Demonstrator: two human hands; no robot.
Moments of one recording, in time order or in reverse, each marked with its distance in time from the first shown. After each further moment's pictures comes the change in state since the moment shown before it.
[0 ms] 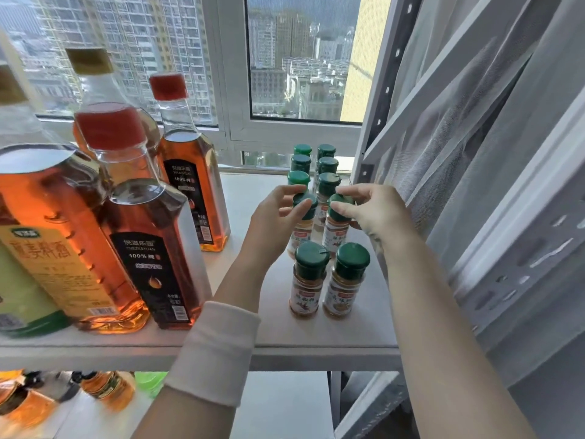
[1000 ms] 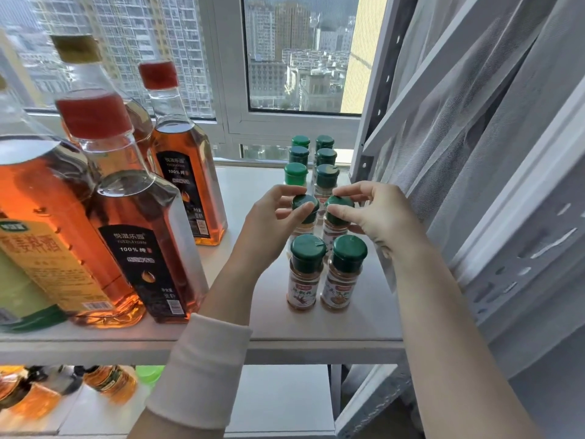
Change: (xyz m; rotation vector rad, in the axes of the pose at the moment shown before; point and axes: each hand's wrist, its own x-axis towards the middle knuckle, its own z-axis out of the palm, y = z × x) left_hand -0.013 -0.002 -0.002 0.032 -0.007 0.059; right_hand -0.018 0.000 -0.007 0.028 -0.071 0.012
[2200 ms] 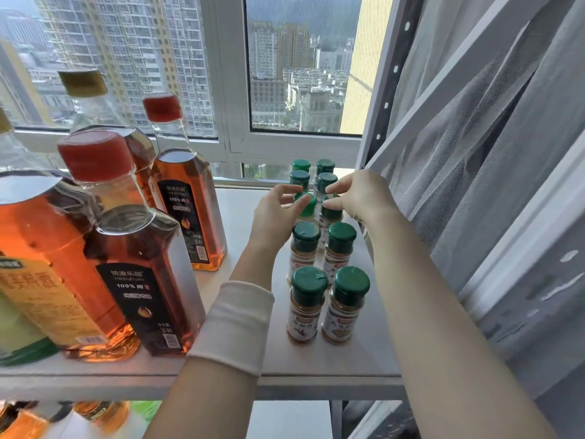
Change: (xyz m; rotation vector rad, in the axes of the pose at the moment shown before) left_hand 0.065 -0.005 0.012 -0.045 0.090 -0.093; right_hand 0.061 -0.035 0.005 -0.404 0.023 -0.056
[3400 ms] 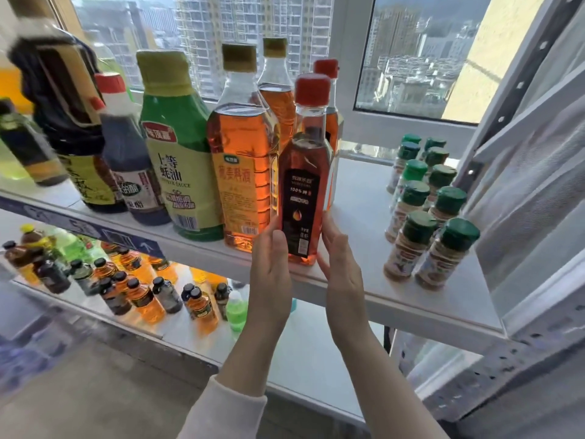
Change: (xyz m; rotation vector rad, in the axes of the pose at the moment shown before) left_hand -0.203 -0.054 -0.099 -0.300 0.400 0.015; right_hand -0.209 -0.039 0.138 1.038 -0.274 -0.272
